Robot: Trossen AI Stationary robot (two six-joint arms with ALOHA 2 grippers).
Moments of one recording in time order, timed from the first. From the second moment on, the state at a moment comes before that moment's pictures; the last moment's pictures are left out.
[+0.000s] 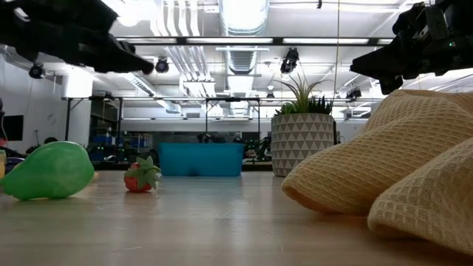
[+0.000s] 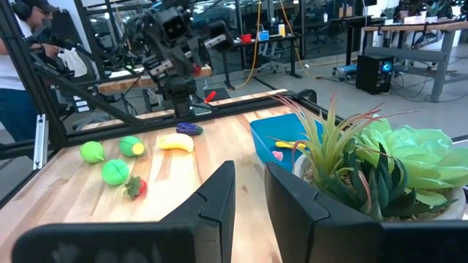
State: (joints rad) left arm 0.27 0.59 0.32 0.08 0.16 0.35; right arm -0.07 0.37 0.11 0.21 0.11 0.13
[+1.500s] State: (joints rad) left arm 0.58 1.34 0.61 0.15 -0.07 0.01; right arm -0.07 0.37 0.11 0.21 0.11 0.14
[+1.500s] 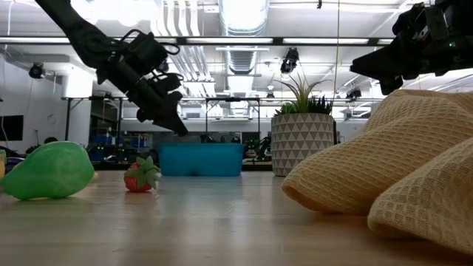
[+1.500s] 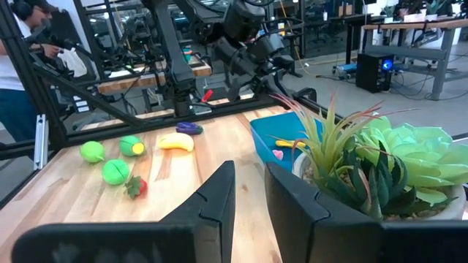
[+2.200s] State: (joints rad) left arm 0.58 1.54 0.70 0.16 -0.07 -0.02; right arm -0.07 0.37 0.11 0.19 0.11 0.14
